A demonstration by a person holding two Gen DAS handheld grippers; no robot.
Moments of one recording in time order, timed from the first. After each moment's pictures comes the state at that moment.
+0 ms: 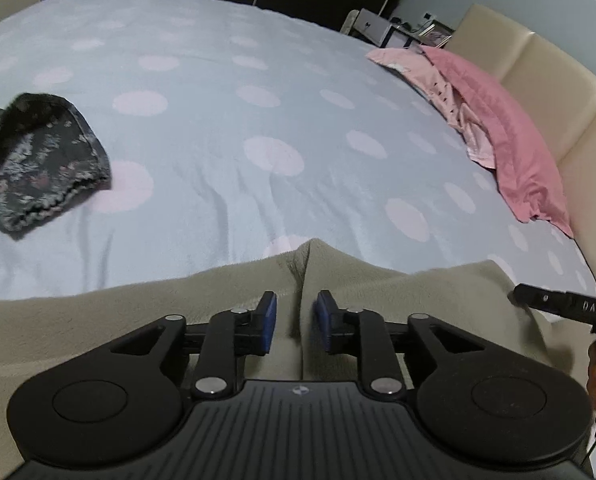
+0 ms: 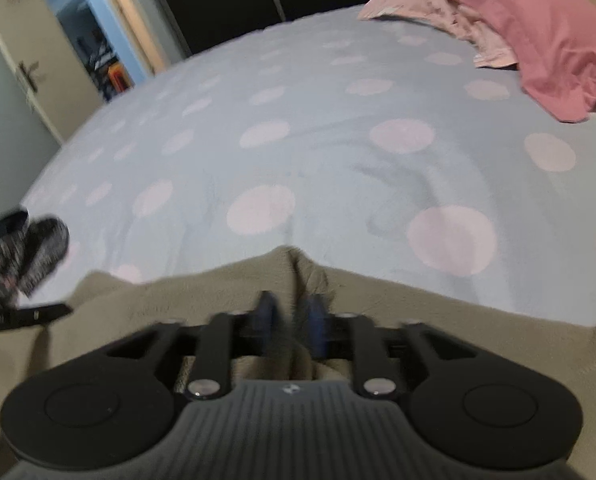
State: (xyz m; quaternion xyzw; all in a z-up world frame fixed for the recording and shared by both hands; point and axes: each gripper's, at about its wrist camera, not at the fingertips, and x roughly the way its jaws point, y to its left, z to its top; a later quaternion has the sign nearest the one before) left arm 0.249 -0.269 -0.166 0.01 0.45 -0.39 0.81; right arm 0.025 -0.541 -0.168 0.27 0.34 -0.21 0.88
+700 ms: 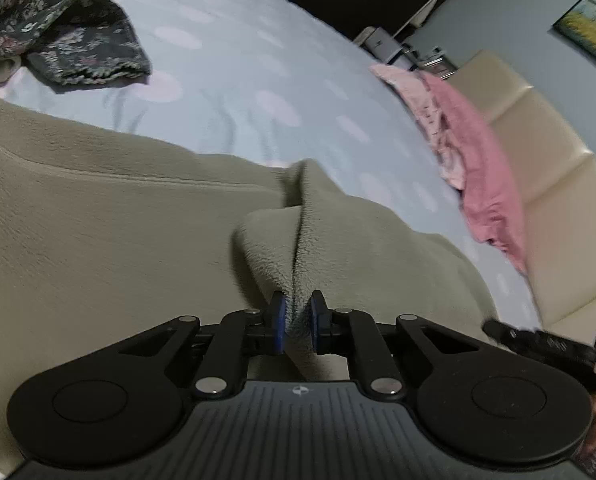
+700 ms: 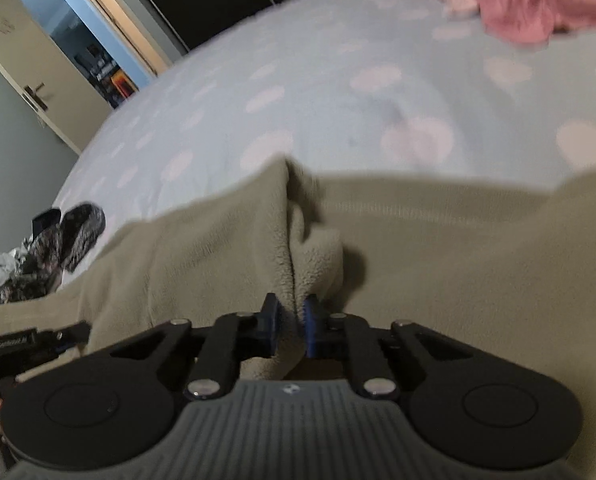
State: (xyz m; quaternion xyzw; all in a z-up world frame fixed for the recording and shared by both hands) left arm 0.194 -0.215 -0.188 -0.12 0.48 -0.39 0.77; right arm -0.050 -0.507 -0.163 0.31 0.33 -0.20 0.87
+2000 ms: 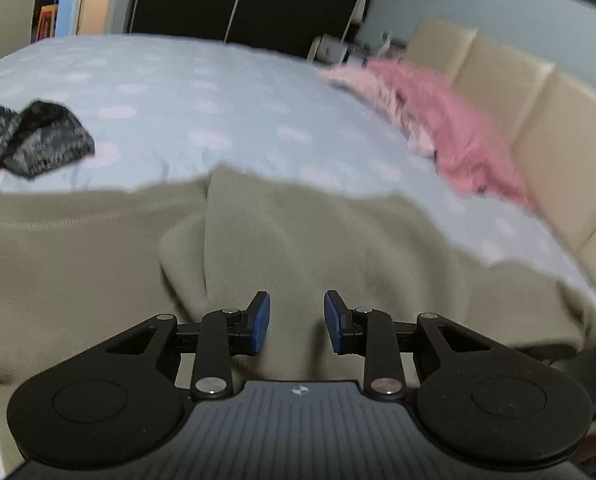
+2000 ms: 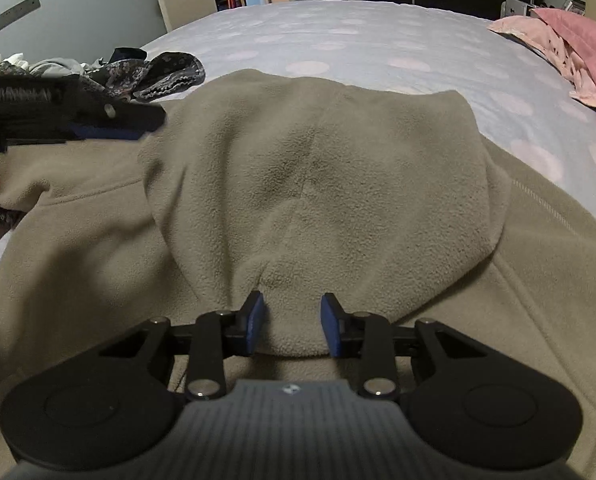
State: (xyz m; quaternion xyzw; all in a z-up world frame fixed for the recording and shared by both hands) left arm 0.093 -0.253 -0.159 0.03 0.40 -0.40 0.83; right arm -0.047 -0.383 -0.188 0.11 0.41 -0.07 0.90
